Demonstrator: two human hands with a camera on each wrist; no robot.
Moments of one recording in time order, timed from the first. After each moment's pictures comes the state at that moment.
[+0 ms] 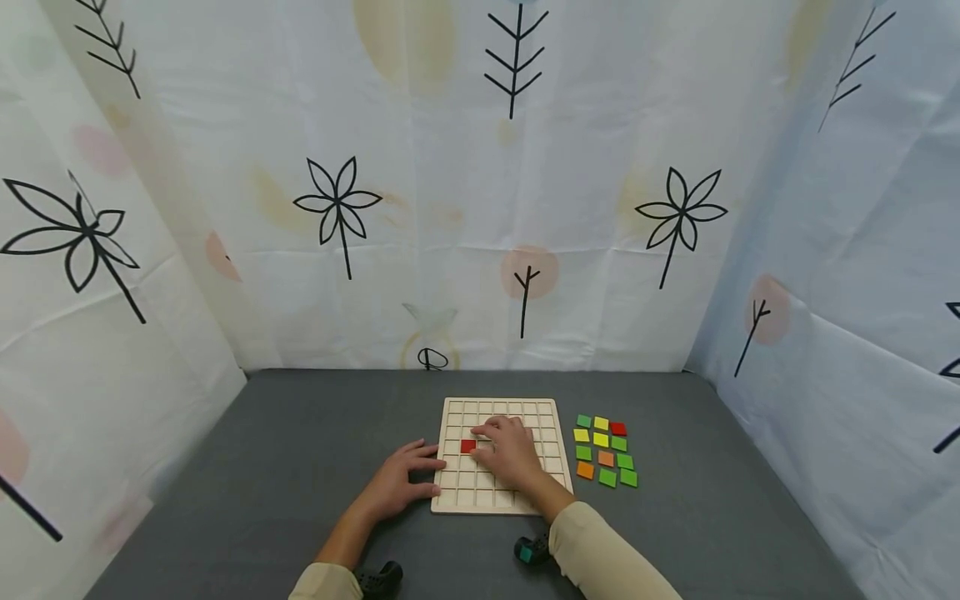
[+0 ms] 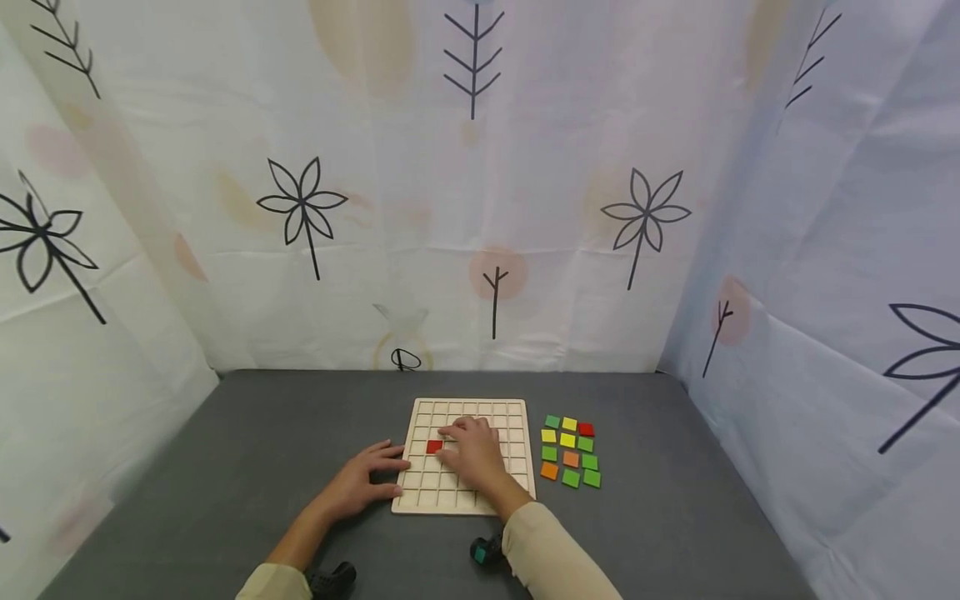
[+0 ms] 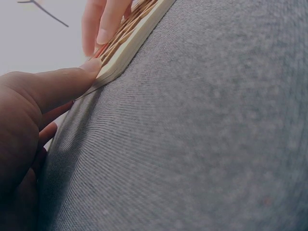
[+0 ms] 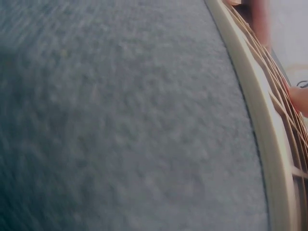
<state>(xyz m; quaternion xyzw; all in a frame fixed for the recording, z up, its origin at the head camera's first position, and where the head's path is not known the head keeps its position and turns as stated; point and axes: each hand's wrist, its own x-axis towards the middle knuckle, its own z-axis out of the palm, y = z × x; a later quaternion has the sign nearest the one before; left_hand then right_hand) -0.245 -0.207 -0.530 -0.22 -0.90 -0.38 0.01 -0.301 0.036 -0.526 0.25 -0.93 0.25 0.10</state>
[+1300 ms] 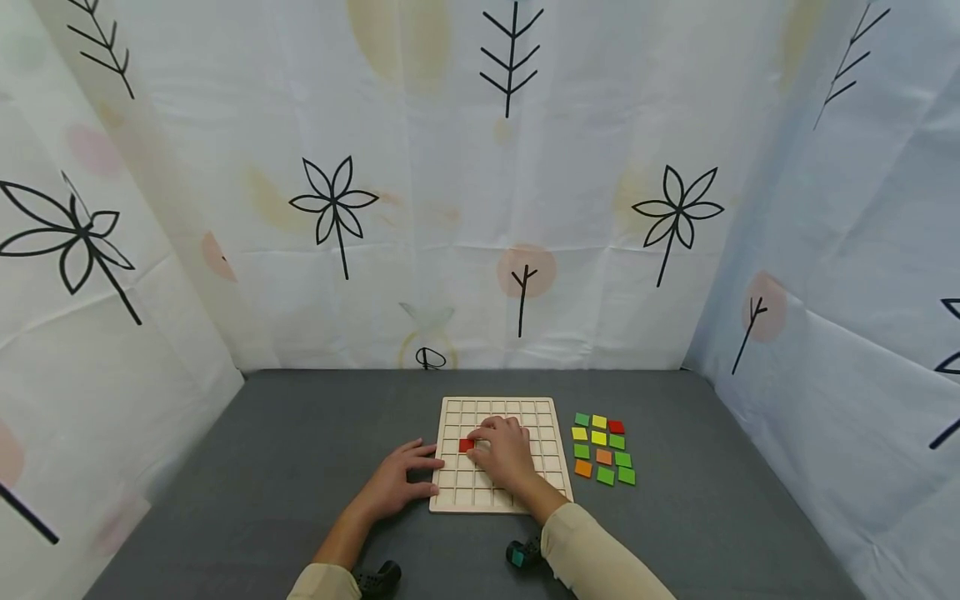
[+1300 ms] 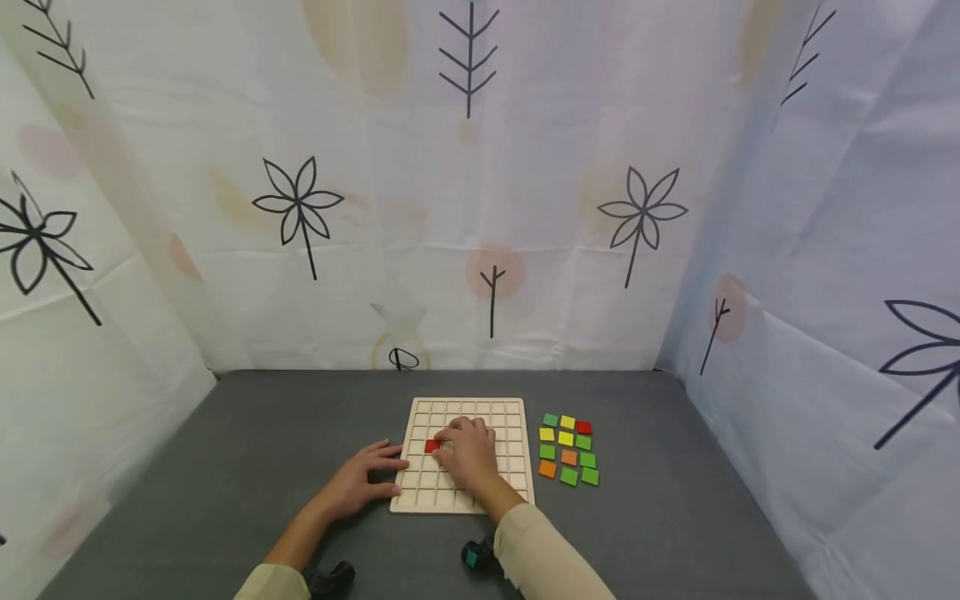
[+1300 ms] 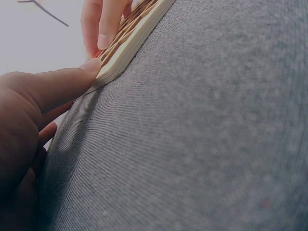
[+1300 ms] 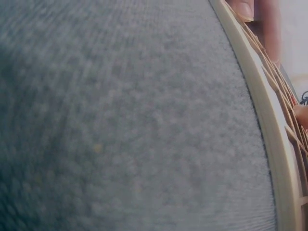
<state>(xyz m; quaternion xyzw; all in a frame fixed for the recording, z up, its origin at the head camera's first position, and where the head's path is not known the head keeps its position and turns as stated) -0.247 -0.210 -0.532 -0.23 -0.90 -0.38 0.01 -0.294 0.027 -0.526 0.23 -0.93 0.26 0.13</state>
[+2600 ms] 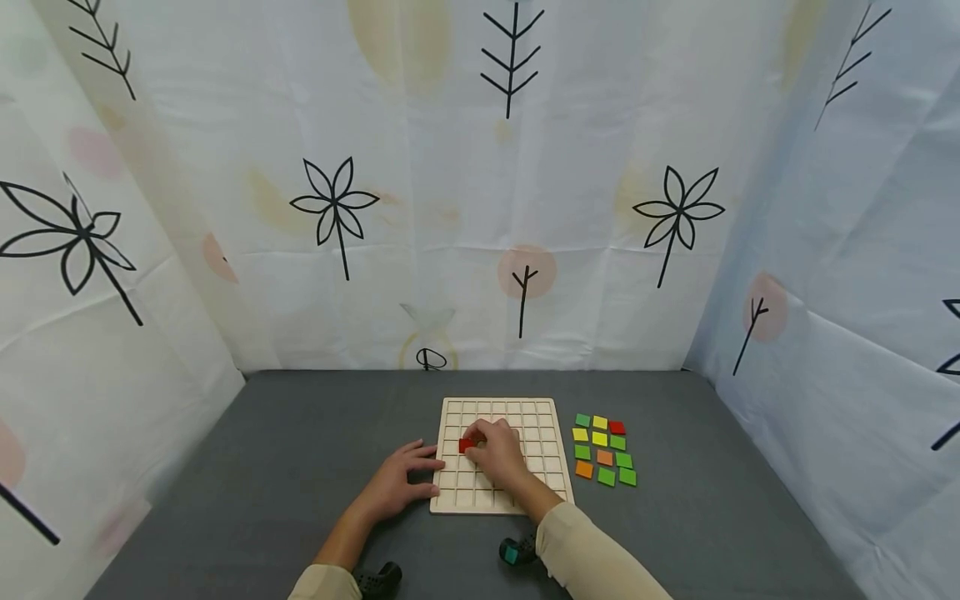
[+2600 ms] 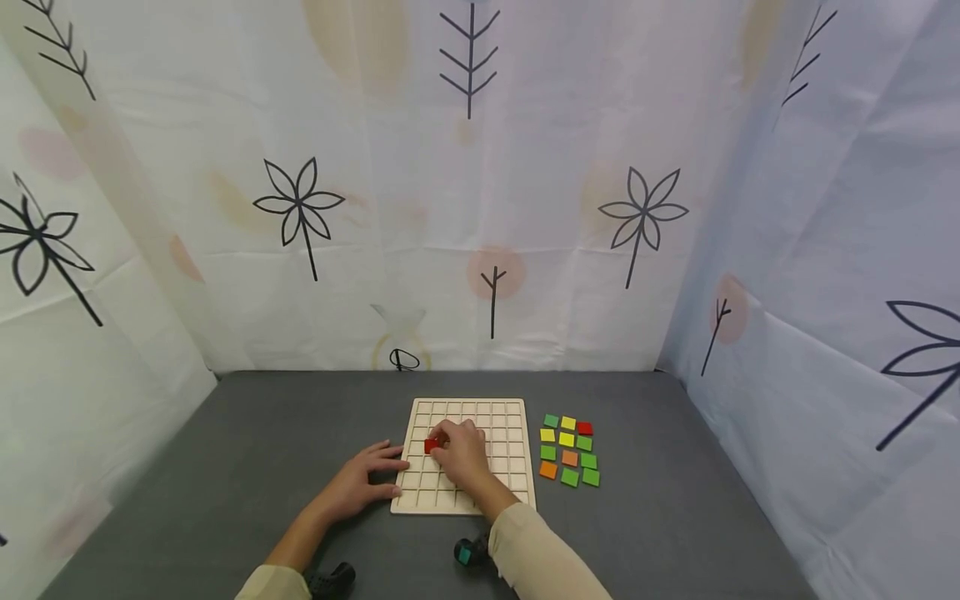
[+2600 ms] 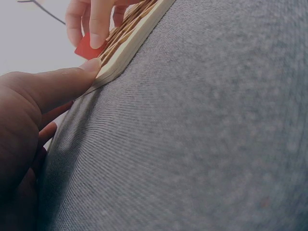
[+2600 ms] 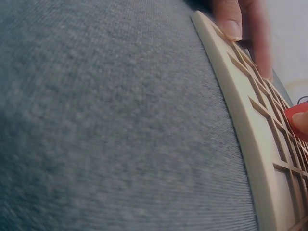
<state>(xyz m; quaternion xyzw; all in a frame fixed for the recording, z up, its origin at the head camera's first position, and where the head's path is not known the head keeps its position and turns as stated) -0.246 -0.209 -0.531 -0.22 -0.90 -0.38 0.01 -0.296 0.016 -0.520 0.20 -0.90 0.39 0.08</state>
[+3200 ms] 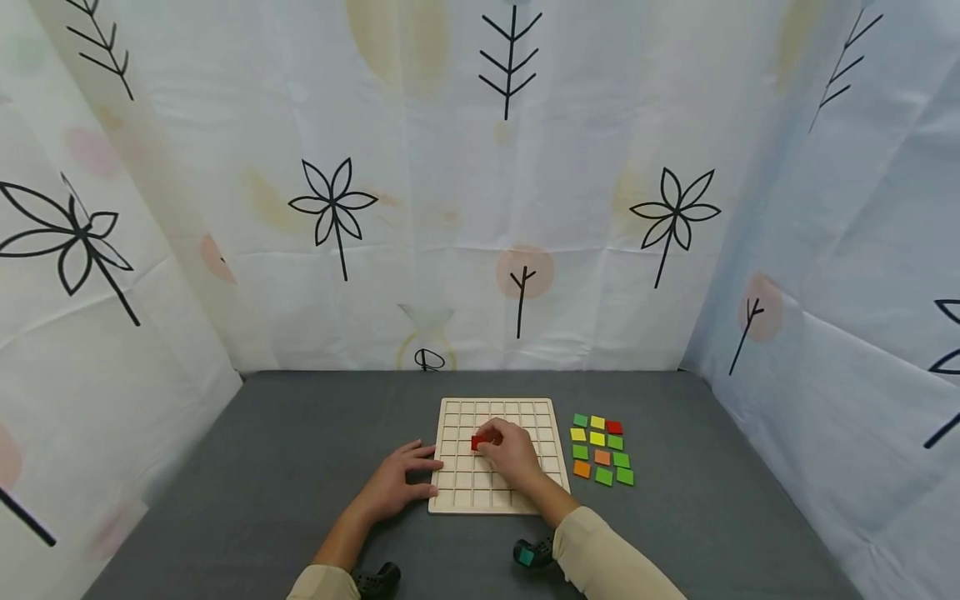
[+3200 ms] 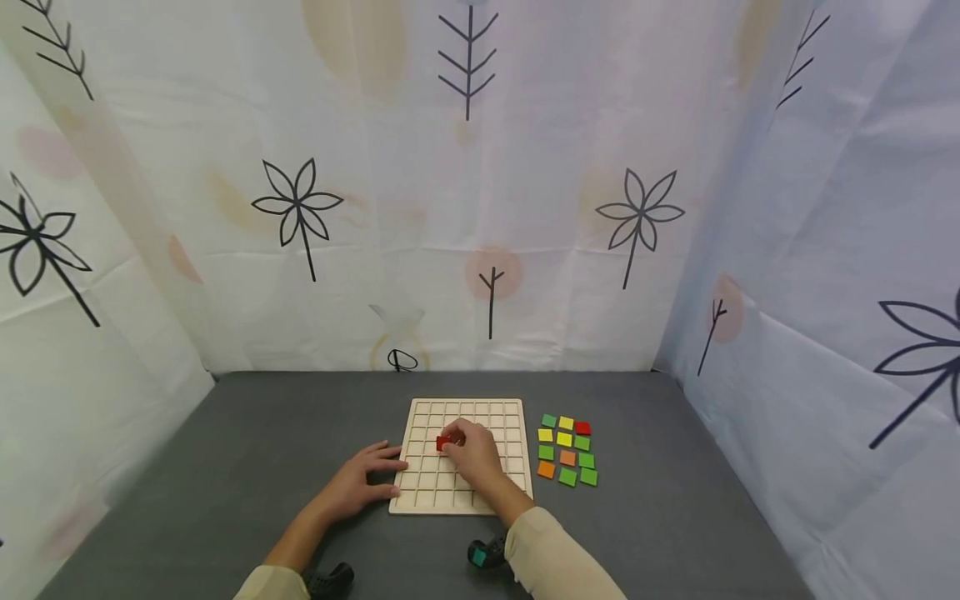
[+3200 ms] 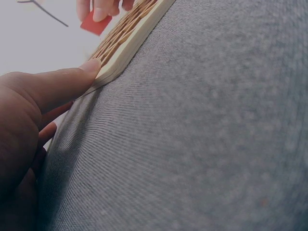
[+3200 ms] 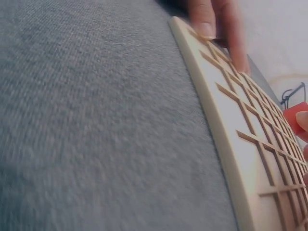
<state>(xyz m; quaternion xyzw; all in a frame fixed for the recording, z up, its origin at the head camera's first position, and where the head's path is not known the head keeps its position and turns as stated) -0.247 -0.208 -0.532 -0.22 -0.90 -0.38 0.01 -0.287 0.039 -0.512 0.18 -0.86 0.47 0.07</state>
